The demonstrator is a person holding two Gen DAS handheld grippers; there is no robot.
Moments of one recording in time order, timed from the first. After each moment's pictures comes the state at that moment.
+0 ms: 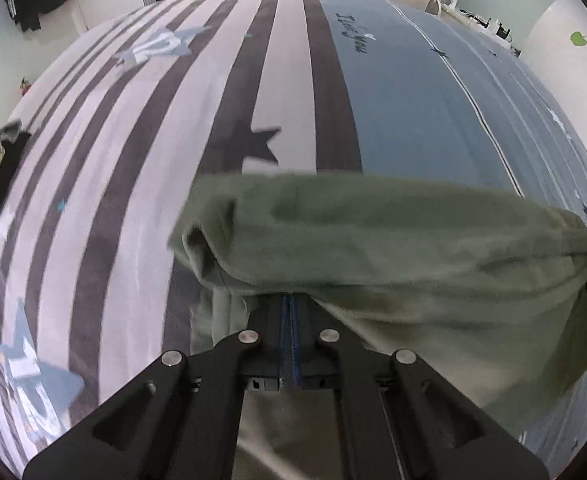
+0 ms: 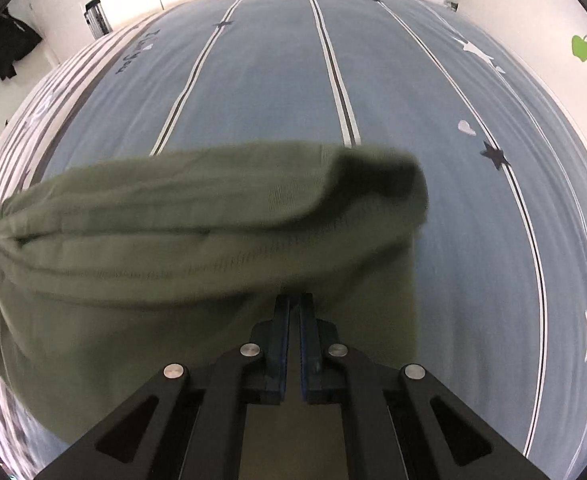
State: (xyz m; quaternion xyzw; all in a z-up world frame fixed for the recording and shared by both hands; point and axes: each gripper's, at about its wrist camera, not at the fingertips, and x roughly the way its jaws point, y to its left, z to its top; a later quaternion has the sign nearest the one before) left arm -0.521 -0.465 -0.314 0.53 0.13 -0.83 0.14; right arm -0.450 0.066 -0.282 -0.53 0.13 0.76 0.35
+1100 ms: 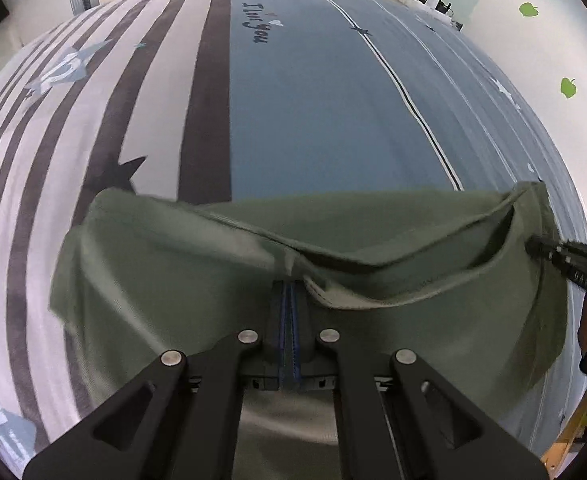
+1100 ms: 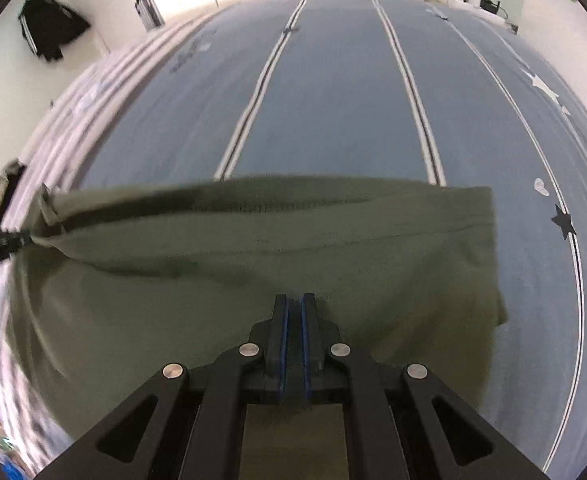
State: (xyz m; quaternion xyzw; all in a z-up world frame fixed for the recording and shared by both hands) left arm -0.577 -0.410 -0.314 0.54 0.14 -0.83 0.03; right arm -0.497 0.067 -0.284 -0.54 0.12 0.79 0.25
